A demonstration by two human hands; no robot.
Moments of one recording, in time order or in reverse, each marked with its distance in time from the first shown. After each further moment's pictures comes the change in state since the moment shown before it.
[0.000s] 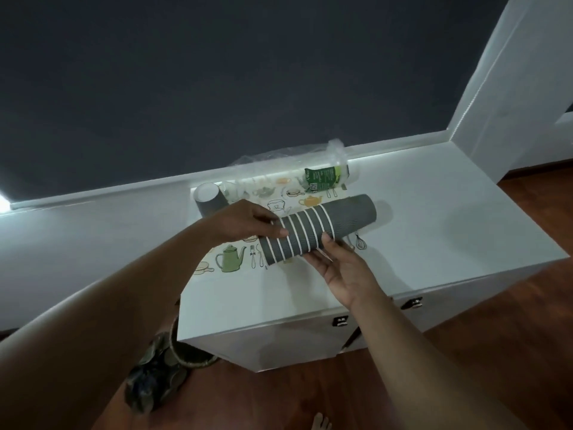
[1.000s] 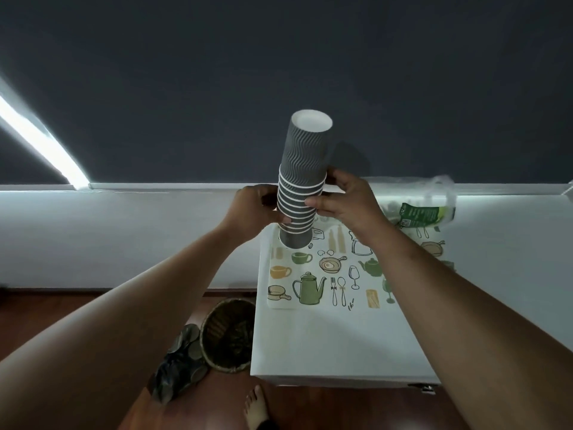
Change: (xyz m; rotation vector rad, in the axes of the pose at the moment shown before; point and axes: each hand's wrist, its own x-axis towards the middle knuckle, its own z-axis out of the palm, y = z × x) left_hand 0.010 -0.129 -0.118 -0.041 0.605 0.226; right_hand 0.125 0.023 0.205 -0.996 -0.304 -0.311
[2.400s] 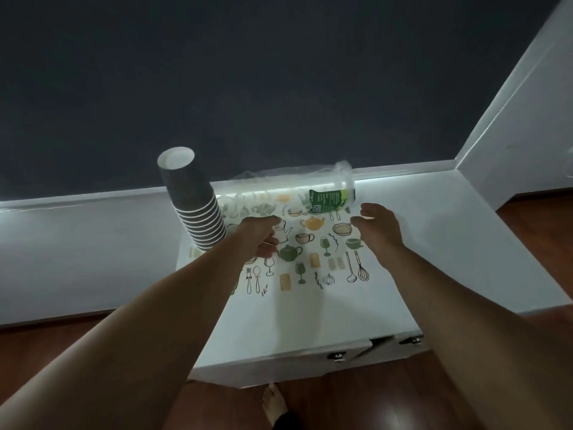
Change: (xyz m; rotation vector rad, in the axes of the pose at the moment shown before) left_hand 0.004 0.106 0.165 -0.501 -0.226 -0.857; right_hand -0.092 0.064 -0.204 -0.297 0.561 0.328
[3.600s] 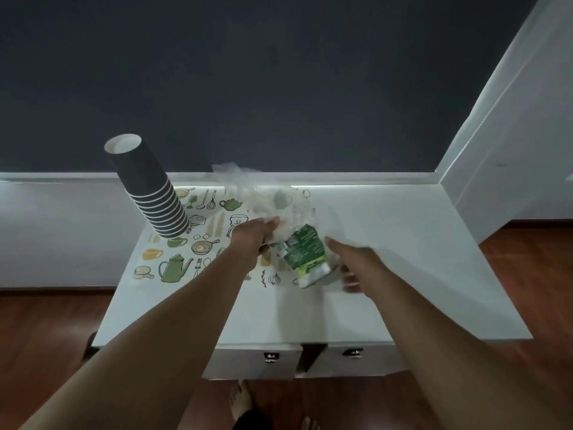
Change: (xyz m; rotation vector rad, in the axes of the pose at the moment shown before) left_hand 0.005 -0.015 0.112 -0.413 0.125 0.151; right_hand 0.008 0.037 -0.078 -0.061 -0.339 0.454
